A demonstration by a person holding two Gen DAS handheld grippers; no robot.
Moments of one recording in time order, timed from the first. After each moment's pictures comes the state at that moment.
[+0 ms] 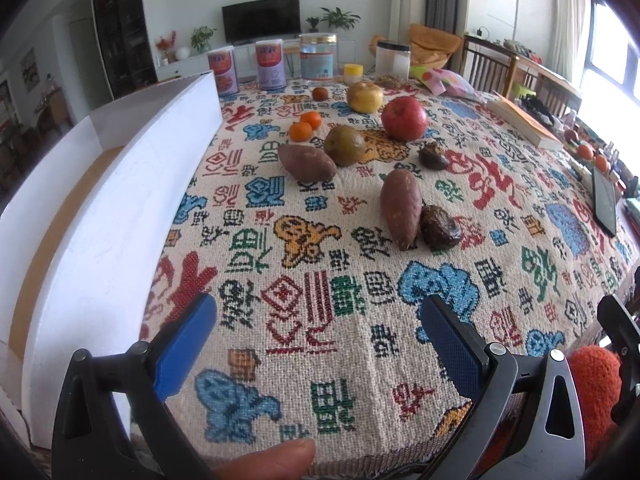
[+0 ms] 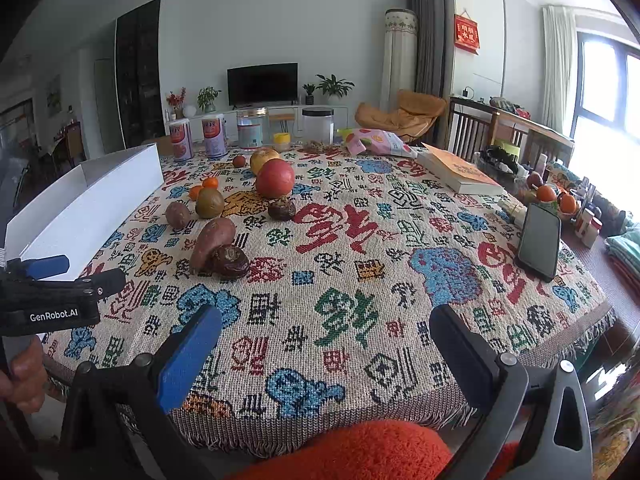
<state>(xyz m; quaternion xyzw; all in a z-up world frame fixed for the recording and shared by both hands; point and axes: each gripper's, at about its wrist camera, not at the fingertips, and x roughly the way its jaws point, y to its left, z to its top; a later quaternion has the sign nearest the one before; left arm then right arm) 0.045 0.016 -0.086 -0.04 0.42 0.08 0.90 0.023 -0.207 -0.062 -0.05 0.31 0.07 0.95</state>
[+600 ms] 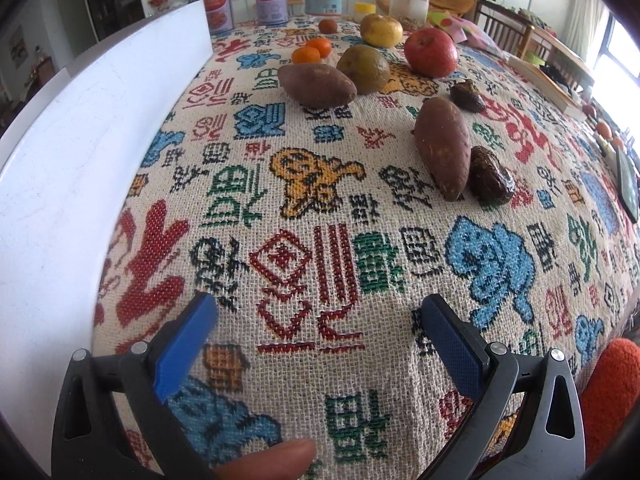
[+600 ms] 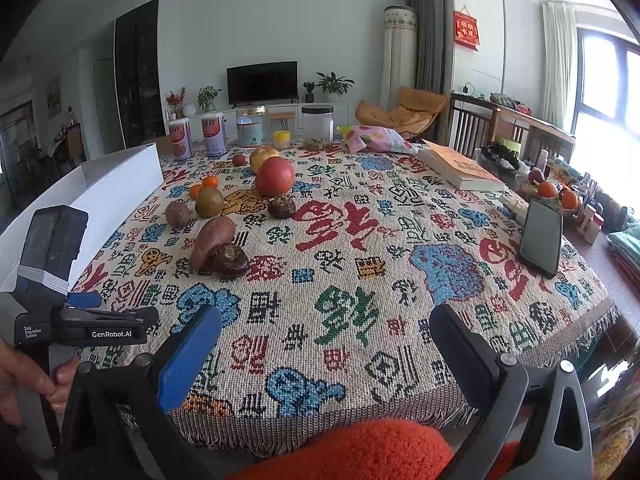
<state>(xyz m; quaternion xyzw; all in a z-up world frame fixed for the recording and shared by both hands) 0.067 0.029 -0.134 -0.05 0.49 0.08 0.87 0.025 -0.208 -0.065 -0.04 0.31 0.08 0.95</state>
